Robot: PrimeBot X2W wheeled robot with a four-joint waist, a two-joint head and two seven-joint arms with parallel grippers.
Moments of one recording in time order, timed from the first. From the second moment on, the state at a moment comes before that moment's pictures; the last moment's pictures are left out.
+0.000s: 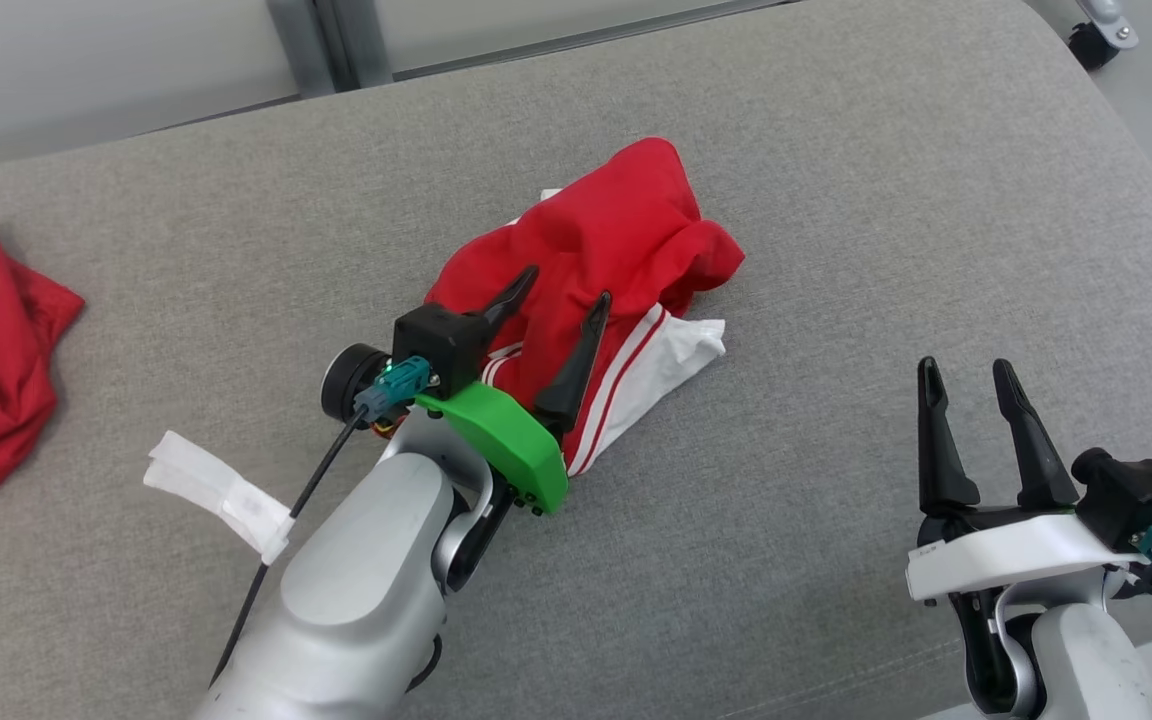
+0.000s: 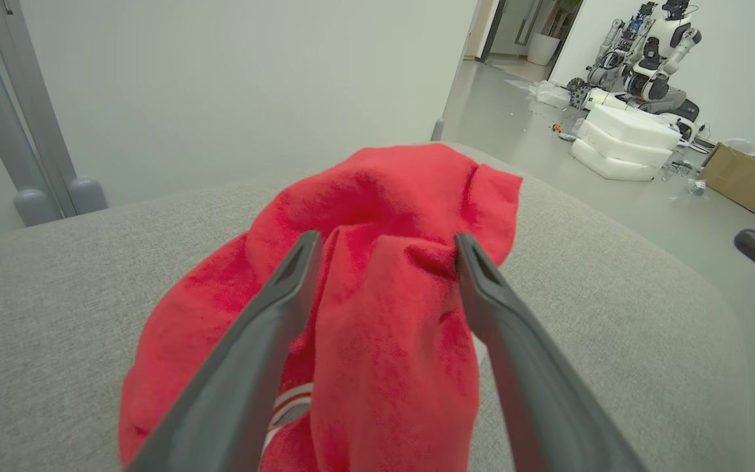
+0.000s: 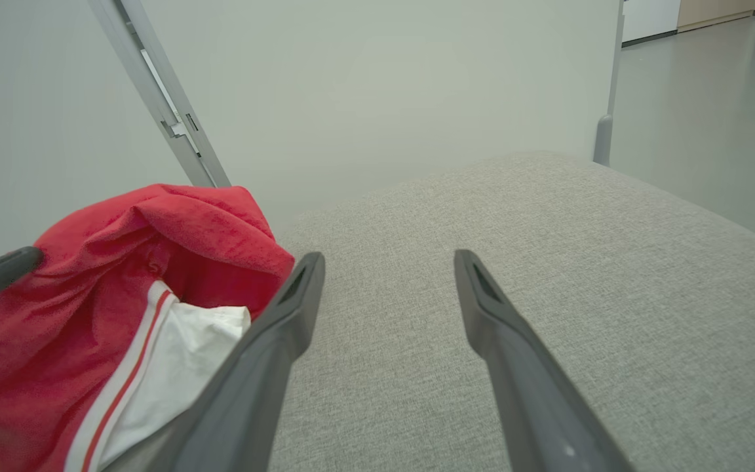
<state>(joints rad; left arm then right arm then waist) -0.65 0.05 -0.68 0.63 -0.56 -0.11 -0.23 -0.11 -0.05 0.00 0.14 0.30 0.13 -0.26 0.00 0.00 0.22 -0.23</state>
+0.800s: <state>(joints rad) -0.33 0.25 -0.27 0.25 -0.35 -0.01 -0.26 -0.04 -0.05 0.02 0.12 0.25 0.13 -0.26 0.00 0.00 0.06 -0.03</state>
